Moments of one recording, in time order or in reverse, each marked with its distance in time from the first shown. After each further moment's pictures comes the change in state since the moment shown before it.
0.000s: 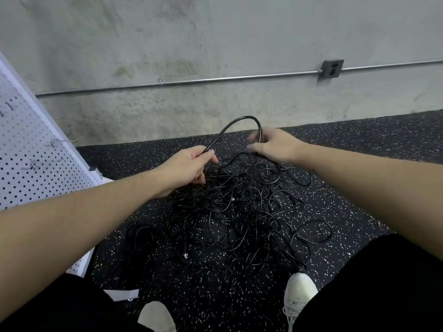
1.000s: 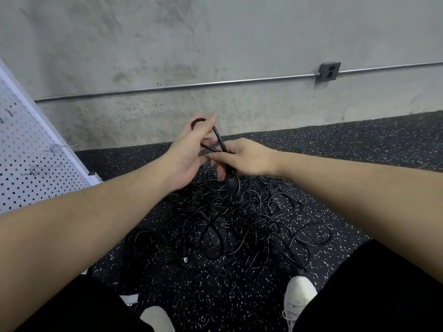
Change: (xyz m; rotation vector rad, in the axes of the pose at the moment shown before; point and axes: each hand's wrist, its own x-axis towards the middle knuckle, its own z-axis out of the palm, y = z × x) left_hand 0.017 0.040 0.008 -0.789 0.164 0.026; right_hand -0.015 -0.044 0.035 0.082 -0.235 -0.331
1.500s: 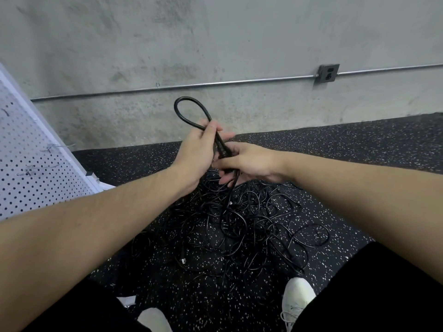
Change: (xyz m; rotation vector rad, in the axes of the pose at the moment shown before) left_hand -0.008 -0.009 0.023 0.212 0.079 0.213; right_hand -0.002 0.006 -0.004 0.401 -0.103 0.216
